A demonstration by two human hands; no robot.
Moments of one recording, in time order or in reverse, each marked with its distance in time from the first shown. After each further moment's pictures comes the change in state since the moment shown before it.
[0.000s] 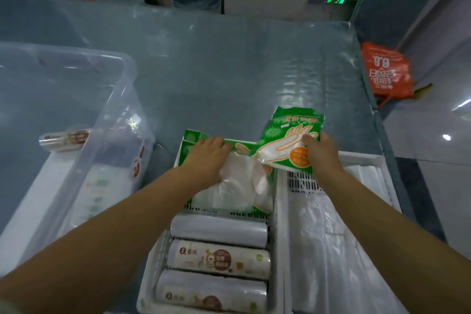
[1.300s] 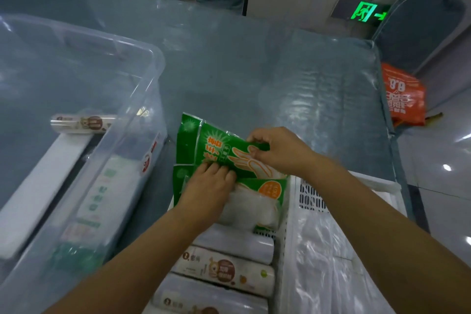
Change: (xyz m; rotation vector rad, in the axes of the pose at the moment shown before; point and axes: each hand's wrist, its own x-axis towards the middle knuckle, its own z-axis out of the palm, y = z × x) left_hand -0.060 0.013 0.006 -0.007 0.221 -0.006; right_hand -0.045 -0.074 0.070 -0.745 -0.738 -0.834
